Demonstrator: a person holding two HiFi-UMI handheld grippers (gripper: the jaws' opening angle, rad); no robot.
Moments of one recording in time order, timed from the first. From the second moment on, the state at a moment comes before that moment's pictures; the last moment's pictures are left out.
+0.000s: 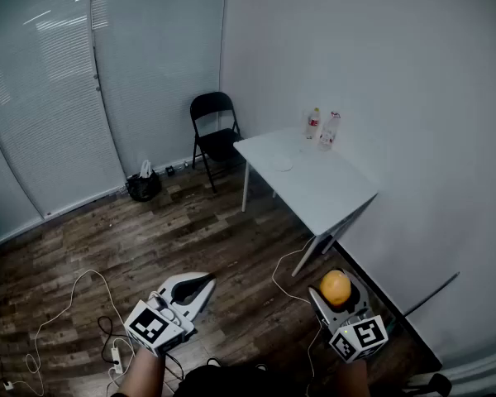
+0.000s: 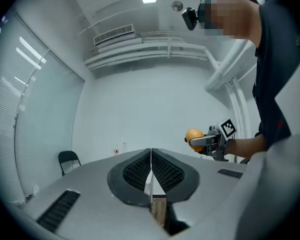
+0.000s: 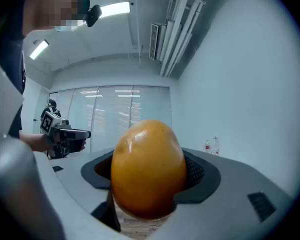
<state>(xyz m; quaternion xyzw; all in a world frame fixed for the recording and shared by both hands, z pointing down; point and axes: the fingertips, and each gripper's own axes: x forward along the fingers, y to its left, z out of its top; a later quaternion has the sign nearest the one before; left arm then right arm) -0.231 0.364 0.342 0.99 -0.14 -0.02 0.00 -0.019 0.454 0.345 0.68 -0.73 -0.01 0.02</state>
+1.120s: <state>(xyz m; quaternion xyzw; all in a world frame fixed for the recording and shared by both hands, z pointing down) -0.272 0.331 0.370 0.99 -0.14 -0.02 0.03 -0.056 0.408 0.349 0.66 -0.74 0.02 -0.05</state>
